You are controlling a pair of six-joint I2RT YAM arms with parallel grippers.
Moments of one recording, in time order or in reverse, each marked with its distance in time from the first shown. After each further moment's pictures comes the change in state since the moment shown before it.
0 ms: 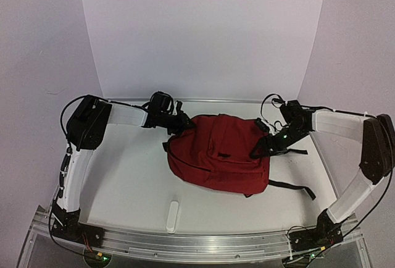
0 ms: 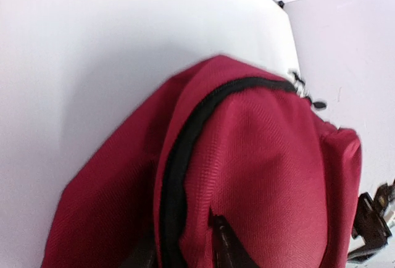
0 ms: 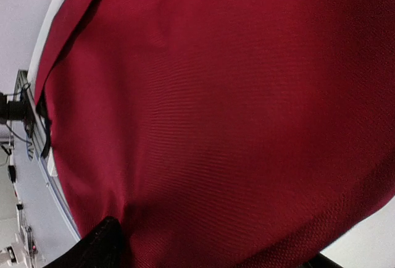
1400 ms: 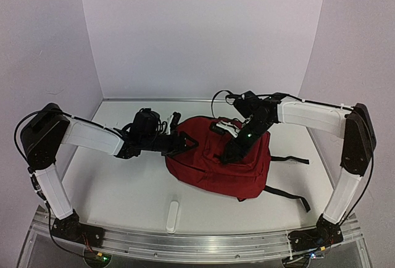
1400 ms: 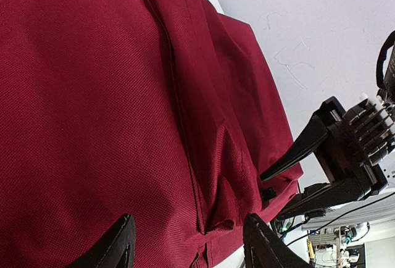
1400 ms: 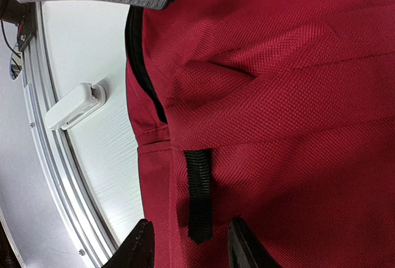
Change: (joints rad) left arm -0.198 -0.550 -0.702 0.357 -0.054 -0.004; right arm 0.411 0.186 0.372 -0.220 0.172 -0.160
